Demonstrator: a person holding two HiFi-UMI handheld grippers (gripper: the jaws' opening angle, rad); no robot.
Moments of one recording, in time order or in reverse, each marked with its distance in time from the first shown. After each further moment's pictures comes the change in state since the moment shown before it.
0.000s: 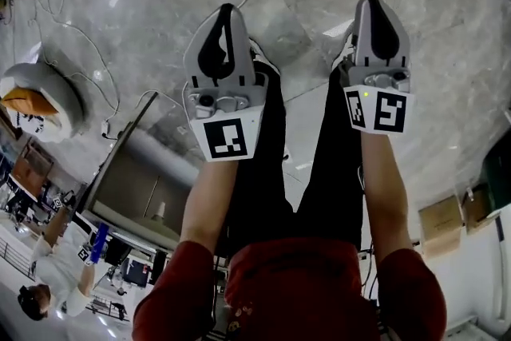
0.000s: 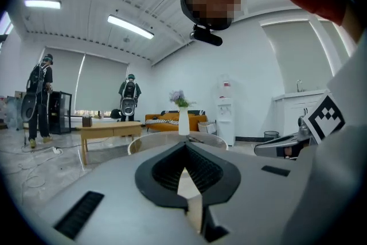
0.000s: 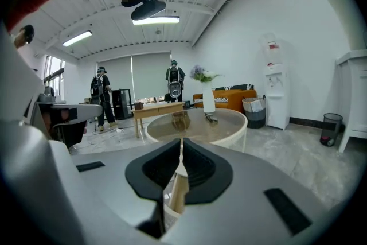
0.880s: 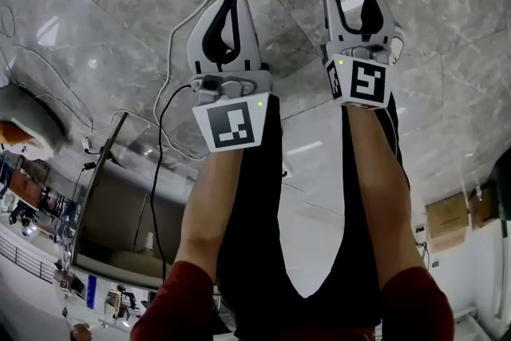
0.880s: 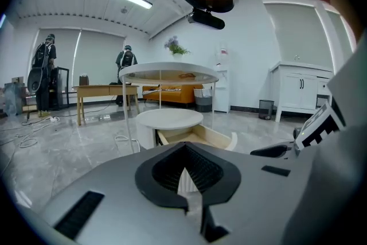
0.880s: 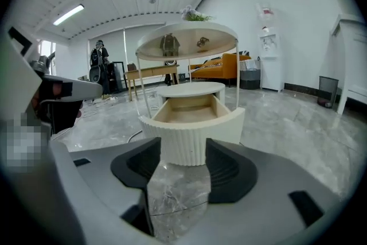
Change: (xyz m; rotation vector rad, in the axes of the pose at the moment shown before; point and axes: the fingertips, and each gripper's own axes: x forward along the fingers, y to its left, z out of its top) left arm 0.021 -0.058 -0.326 -0.013 0.196 -0.044; right arm 0.060 -0.031 -0.354 -0.008 0.222 -0.052
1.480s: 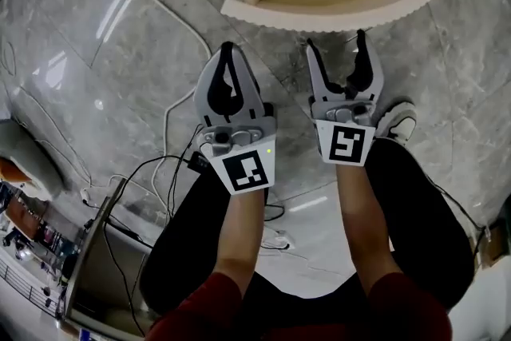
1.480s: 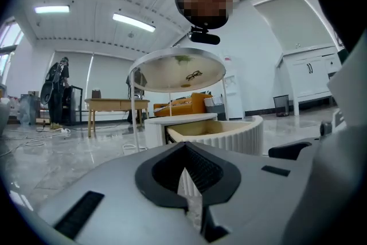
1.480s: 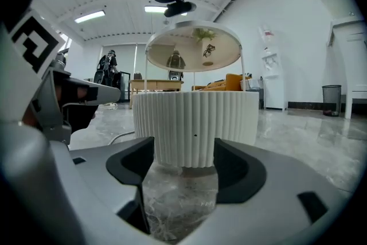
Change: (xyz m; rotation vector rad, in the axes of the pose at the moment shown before) left arm 0.050 0.016 -0.085 0.037 -0.194 0.170; right arm 0.064 0.008 -0.050 -0.079 -0.268 -0.013
